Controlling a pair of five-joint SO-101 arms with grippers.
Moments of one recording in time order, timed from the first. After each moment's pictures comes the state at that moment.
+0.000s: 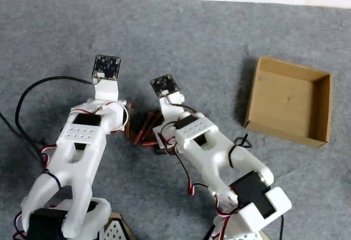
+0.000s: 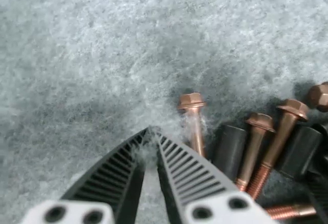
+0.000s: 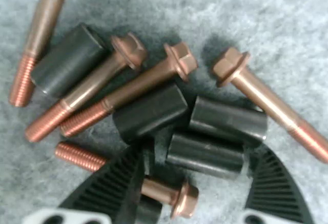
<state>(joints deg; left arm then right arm) -1.5 -24.8 55.2 33.0 3.5 -37.1 3.3 40.7 32.7 -4.0</state>
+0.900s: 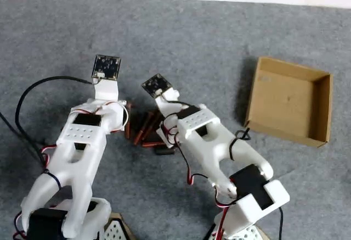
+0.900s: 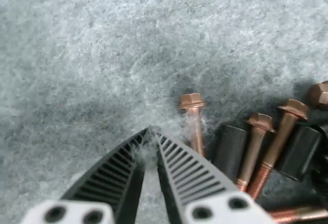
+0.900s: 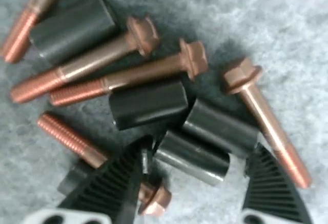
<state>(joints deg) -1.5 -24.8 55.2 32.9 3.5 -34.0 4.7 34.6 40.6 14.5</state>
